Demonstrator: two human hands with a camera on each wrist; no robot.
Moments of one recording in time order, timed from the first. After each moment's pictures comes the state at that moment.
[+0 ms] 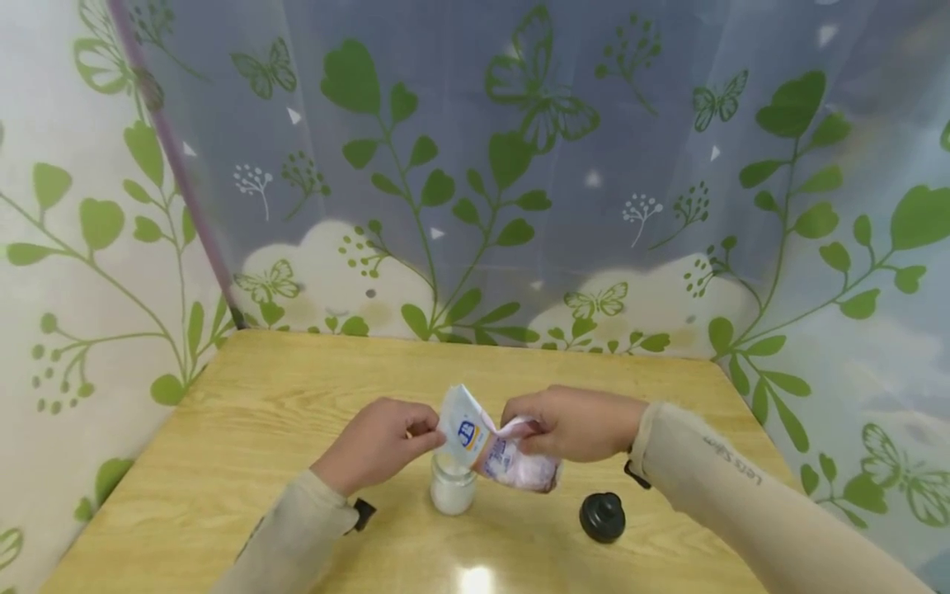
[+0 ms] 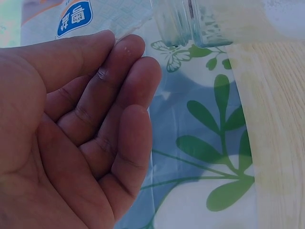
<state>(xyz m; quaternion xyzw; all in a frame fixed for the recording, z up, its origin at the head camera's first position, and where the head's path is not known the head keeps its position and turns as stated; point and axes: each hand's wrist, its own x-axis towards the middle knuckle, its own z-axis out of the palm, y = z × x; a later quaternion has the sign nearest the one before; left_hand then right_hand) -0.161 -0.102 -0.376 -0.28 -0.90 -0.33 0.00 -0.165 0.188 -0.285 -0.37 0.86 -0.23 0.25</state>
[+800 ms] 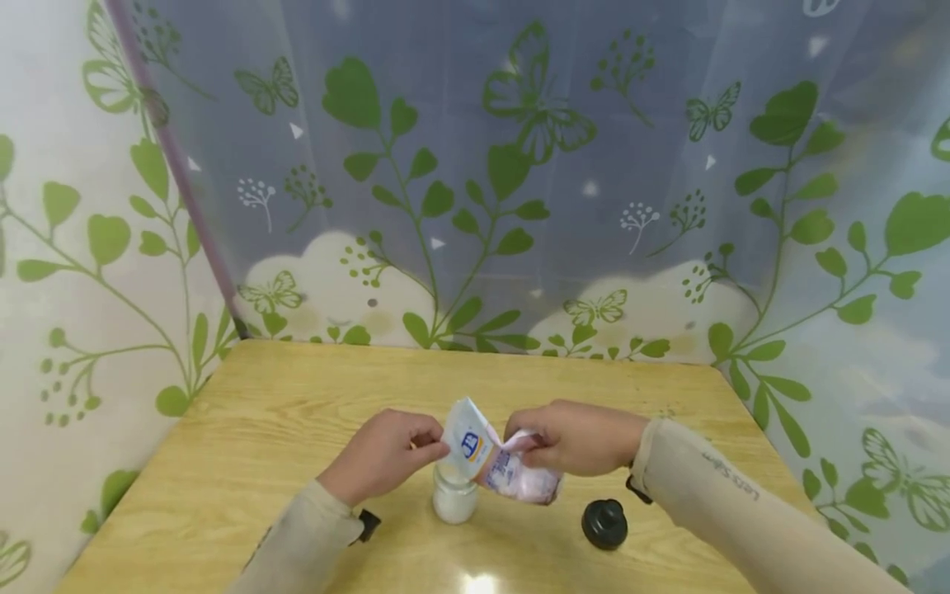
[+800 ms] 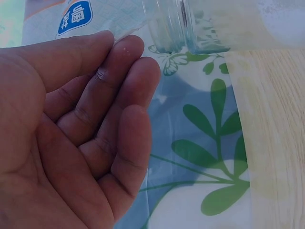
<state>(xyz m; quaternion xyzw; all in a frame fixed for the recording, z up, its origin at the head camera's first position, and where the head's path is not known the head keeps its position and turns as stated) -0.163 -0.100 -0.383 -0.28 -0.90 -0.35 0.00 -0.166 0.196 -0.298 -0.37 0.85 -0.26 0.26</state>
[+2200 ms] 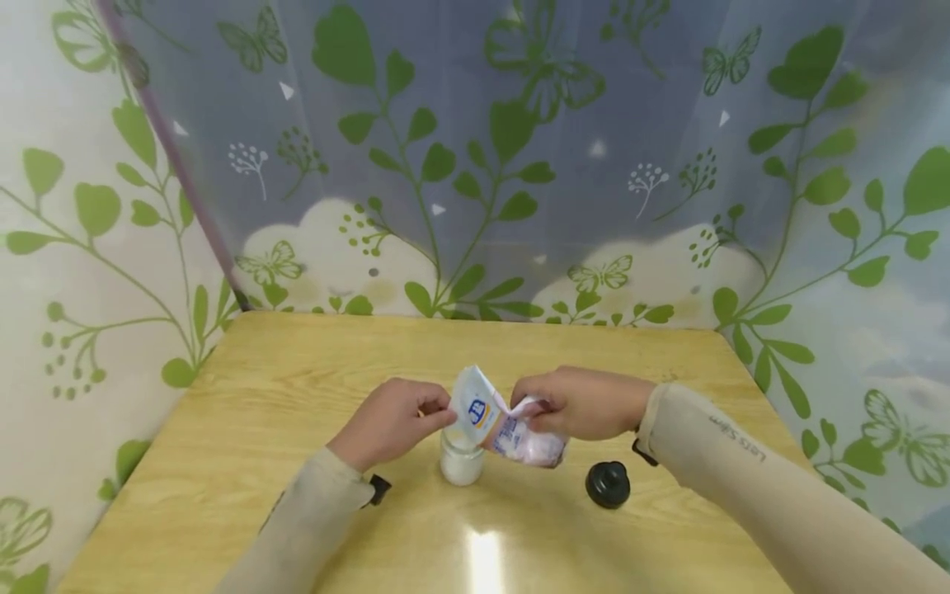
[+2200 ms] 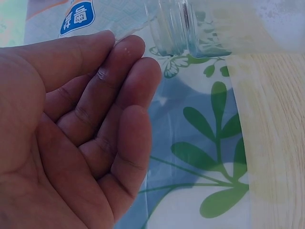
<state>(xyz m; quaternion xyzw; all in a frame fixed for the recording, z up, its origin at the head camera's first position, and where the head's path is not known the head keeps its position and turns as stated) -0.162 -0.099 -0.376 -0.28 -0.90 -0.34 -0.02 -0.164 0.192 -0.292 -0.35 0.87 -0.24 0.26</state>
